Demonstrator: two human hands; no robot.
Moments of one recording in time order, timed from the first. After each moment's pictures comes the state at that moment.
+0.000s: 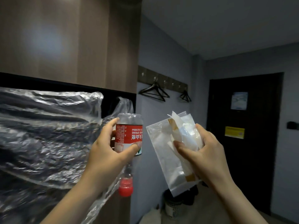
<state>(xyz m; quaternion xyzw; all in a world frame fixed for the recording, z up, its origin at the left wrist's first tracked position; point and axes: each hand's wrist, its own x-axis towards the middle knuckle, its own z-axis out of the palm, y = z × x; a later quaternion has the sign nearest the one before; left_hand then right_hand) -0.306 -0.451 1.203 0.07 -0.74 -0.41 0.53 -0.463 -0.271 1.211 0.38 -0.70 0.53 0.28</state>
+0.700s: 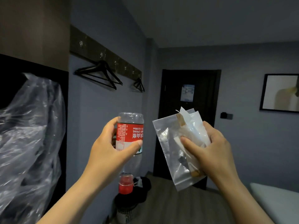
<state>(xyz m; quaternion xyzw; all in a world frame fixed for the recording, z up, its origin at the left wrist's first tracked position) -0.646 -0.566 1.191 -0.09 -0.74 -0.52 0.41 -0.713 -0.323 1.208 0.21 -0.78 0.46 0.36</state>
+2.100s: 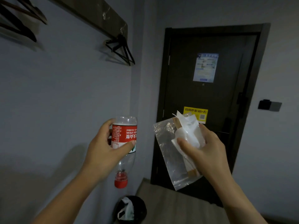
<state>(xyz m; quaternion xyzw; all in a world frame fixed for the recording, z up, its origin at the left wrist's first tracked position) -1.433 -0.689 1.119 -0.02 -0.77 -0.55 0.33 -1.493 -0.428 1.130 0.19 -0.80 0.46 0.33</state>
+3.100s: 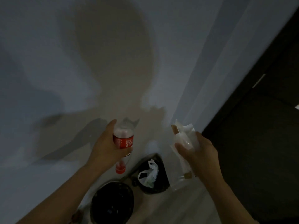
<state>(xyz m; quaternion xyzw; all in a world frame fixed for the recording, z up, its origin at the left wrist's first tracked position) -1.740 -0.858 0.883 0.32 -0.77 -0.49 0.25 -1.908 -0.646 0.926 0.26 -0.89 0.38 -0.06</state>
